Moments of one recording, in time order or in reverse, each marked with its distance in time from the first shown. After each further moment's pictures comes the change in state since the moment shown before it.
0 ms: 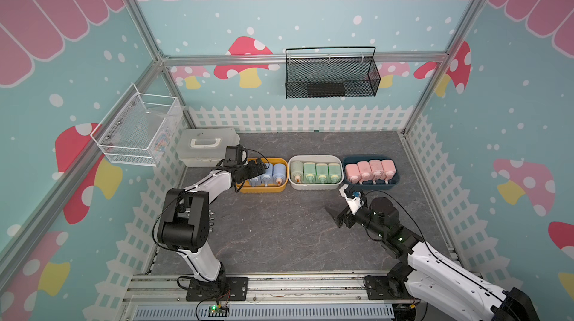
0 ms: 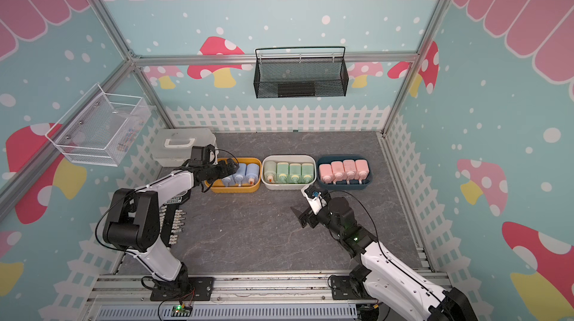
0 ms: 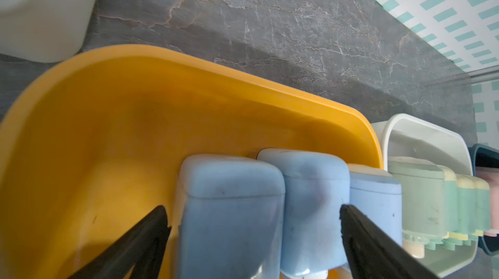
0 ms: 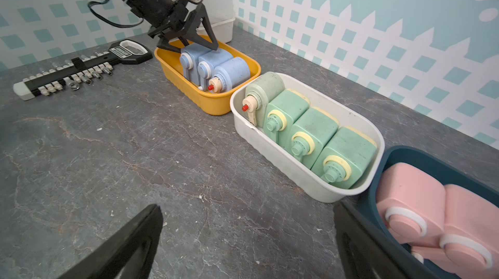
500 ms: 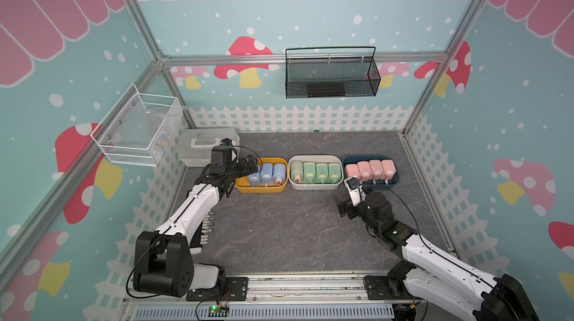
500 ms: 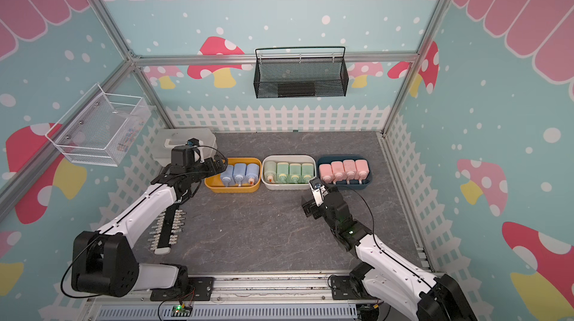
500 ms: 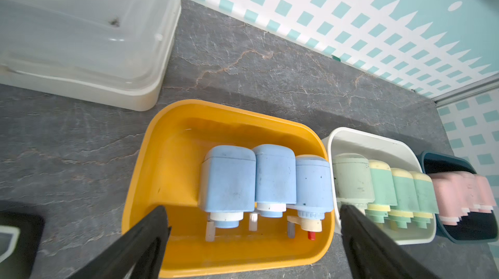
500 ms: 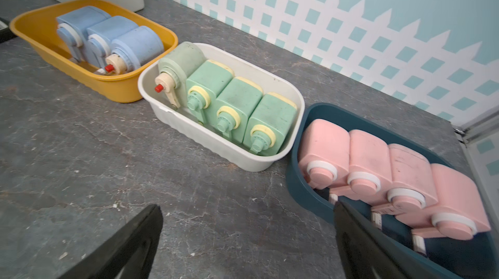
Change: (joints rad) left arm -0.002 -0.378 -0.123 -0.047 -0.121 0.056; right arm -0.021 0.122 0.043 -0.013 0.320 0.011
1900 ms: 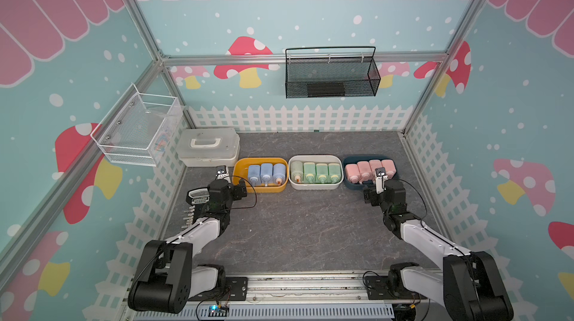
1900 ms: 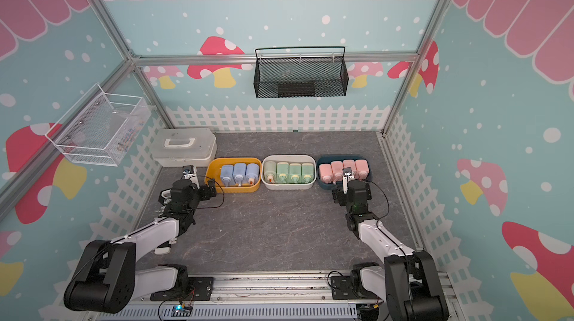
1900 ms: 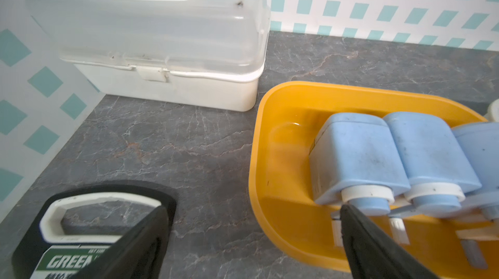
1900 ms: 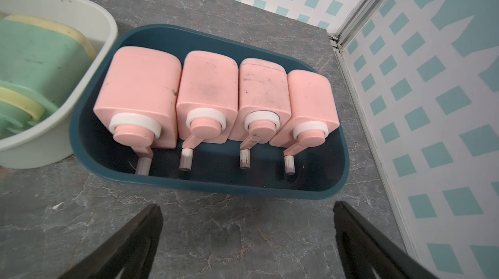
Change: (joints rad) left arm 0.031 -0.043 -0.529 0.684 -0.274 0.289; right arm -0.464 0.239 0.000 0.135 -0.005 -0.079
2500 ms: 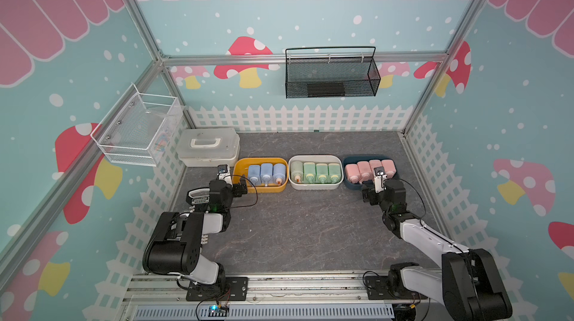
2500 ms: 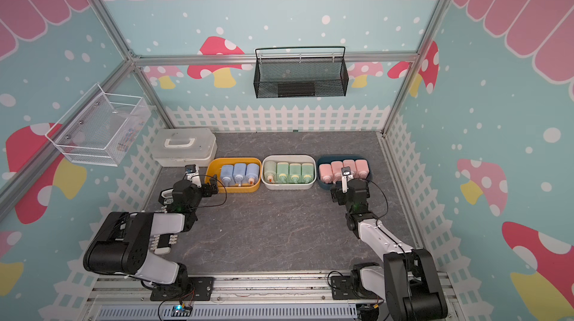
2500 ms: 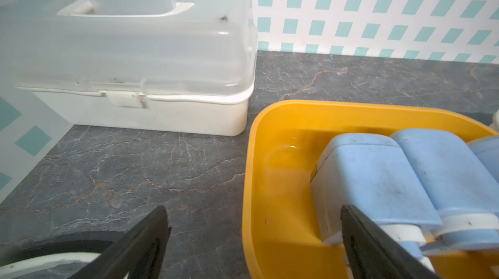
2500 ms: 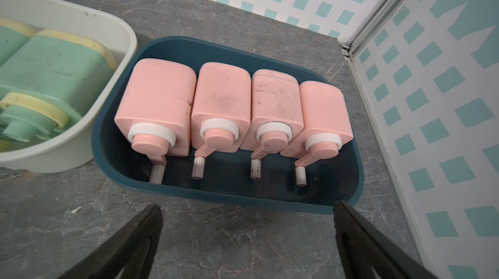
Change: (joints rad) left arm 0.067 0.233 -0.029 0.375 0.100 0.042; right arm -0.006 0.019 0.000 0.036 -0.046 -0.007
